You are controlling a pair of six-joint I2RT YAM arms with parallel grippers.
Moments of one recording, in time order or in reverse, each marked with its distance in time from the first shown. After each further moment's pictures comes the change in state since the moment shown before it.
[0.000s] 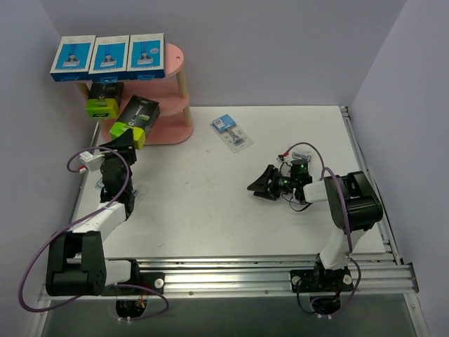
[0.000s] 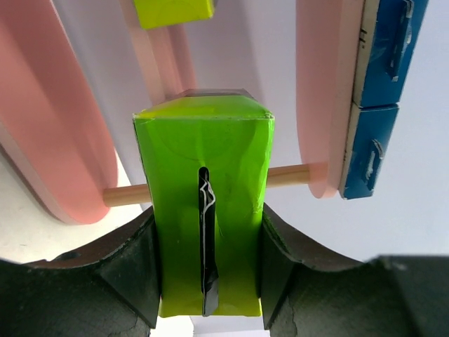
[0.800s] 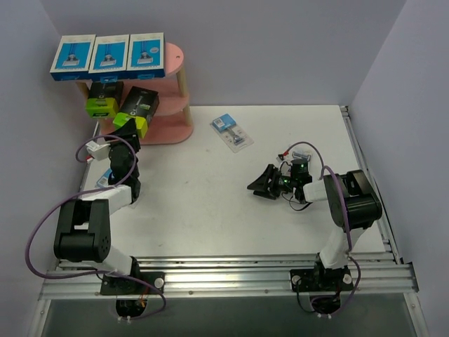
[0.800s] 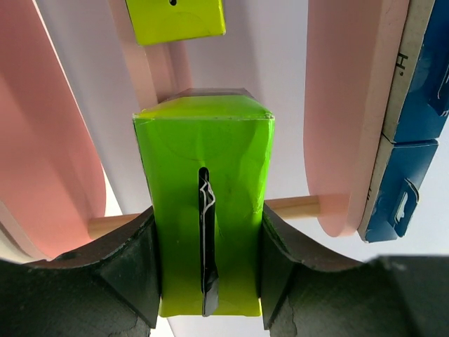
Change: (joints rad) left arm -0.031 0.248 0.143 0.125 -0.074 -0.031; right arm 0.000 0.014 -0.001 0.022 -0.013 0.000
